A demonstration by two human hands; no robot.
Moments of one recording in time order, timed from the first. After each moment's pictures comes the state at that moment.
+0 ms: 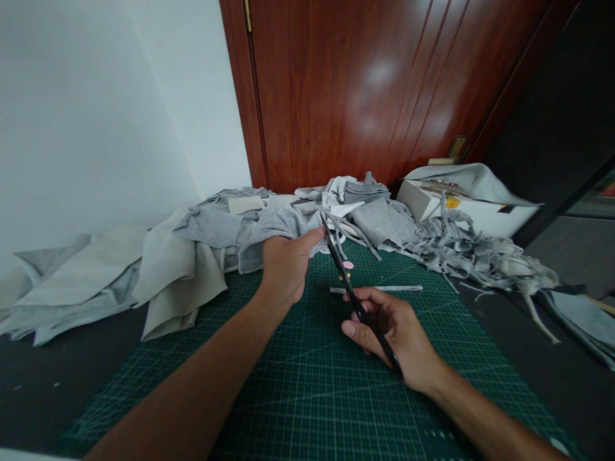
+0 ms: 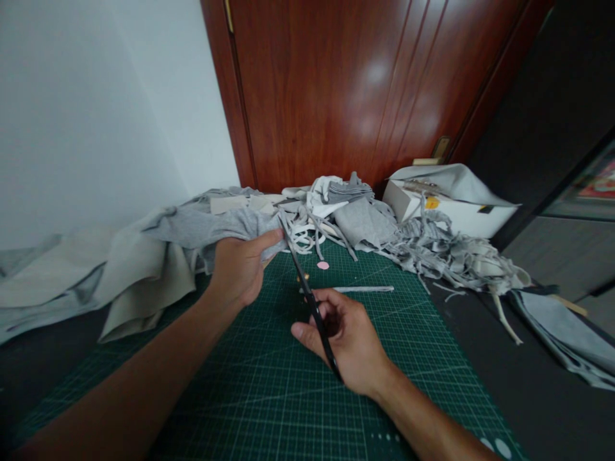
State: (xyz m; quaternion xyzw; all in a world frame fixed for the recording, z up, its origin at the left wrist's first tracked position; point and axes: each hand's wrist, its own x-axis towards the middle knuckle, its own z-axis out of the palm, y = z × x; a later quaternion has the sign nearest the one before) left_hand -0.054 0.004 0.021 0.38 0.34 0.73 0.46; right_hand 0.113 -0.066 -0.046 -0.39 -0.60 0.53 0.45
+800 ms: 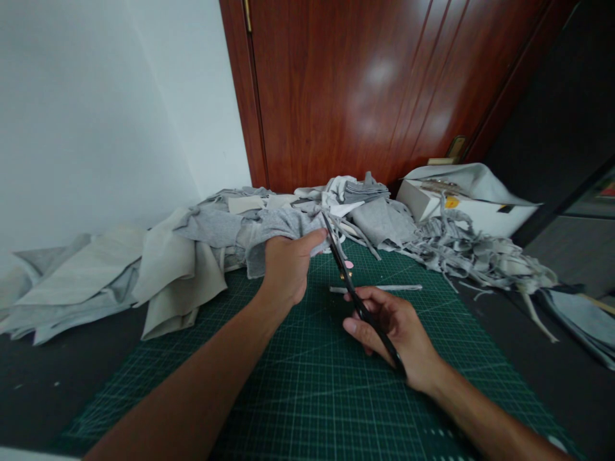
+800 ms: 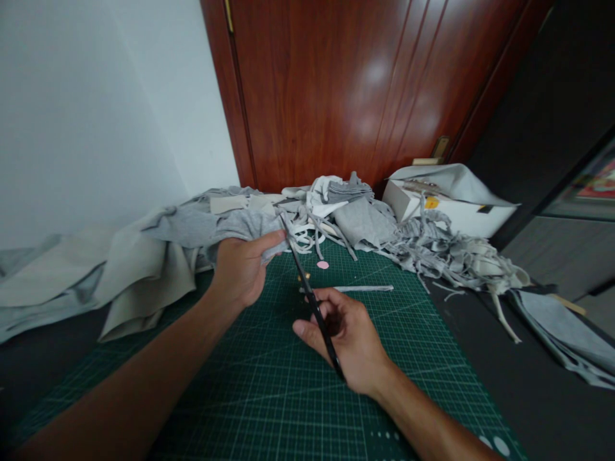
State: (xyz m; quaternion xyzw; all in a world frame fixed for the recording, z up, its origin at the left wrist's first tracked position) left_hand -0.051 0.001 0.021 0.38 0.31 0.72 0.49; right_hand 0.113 -0.068 -0.044 -0.39 -0.61 0.51 0.46
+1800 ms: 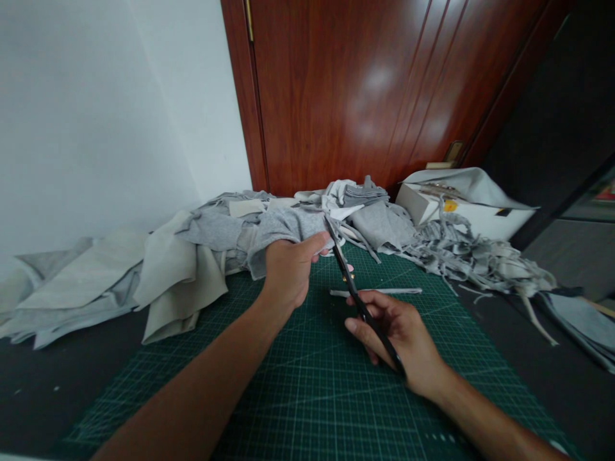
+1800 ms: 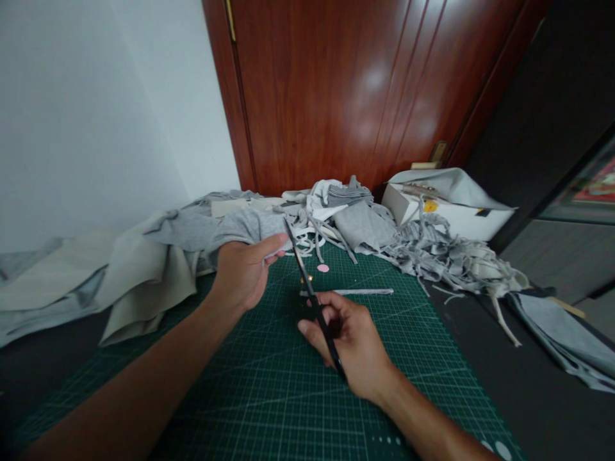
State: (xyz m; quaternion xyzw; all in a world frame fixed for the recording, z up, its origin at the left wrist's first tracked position) left_hand -0.053 0.003 0.017 0.39 0.37 0.72 0.44; right_hand 0.114 -0.070 -0.045 -0.41 -0.60 0.51 0.46
